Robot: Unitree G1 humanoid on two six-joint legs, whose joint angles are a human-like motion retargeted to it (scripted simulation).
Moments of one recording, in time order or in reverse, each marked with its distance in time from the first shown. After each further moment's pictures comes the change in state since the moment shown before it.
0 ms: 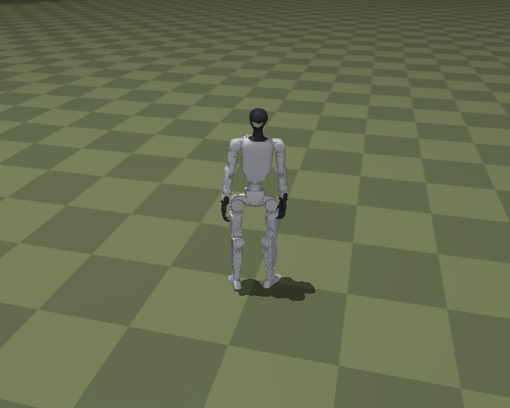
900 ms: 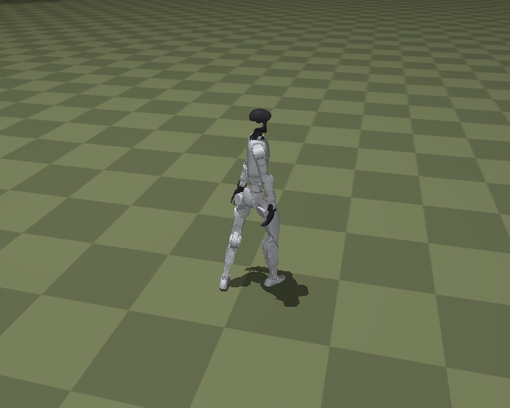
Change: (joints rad) left arm 0.090 -0.040 -0.038 0.018 0.056 0.001 -0.041; right arm -0.318 0.115 0.355 -0.002 -0.181 0.005 0.110; waist -0.615 0.174 0.067; left_leg 0.187 0.151 0.642 0.039 -0.229 -0.064; right_leg -0.389 0.247 0.704 0.011 0.247 0.099
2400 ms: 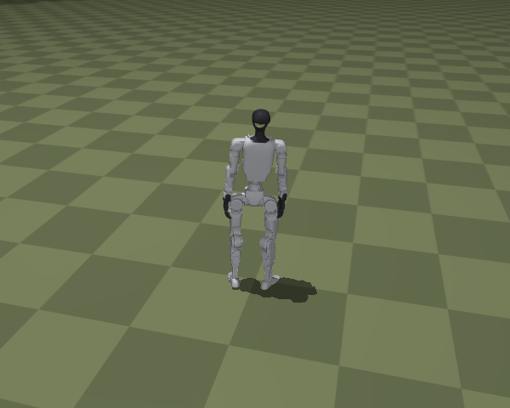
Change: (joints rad) left arm -0.143 -0.007 0.024 -0.038 -0.085 0.004 0.033; right arm 0.286 -0.114 -0.309 -0.002 0.220 -0.054 -0.088; waist 0.634 -0.184 -0.090; left_leg -0.203 -0.188 -0.677 -0.020 0.187 0.089; right_leg 0.418 -0.259 -0.678 -0.018 -0.294 -0.102
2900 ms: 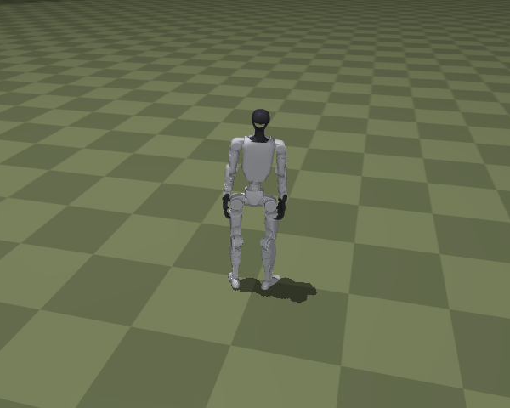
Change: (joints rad) left arm -0.008 0.014 -0.013 0.042 0.024 0.011 -0.001; right arm 0.011 -0.001 0.020 0.040 -0.058 0.031 -0.004; waist -0.025 0.015 -0.010; left_leg -0.004 0.013 0.017 -0.007 -0.005 0.004; right_leg -0.022 0.009 0.020 0.001 0.009 0.001
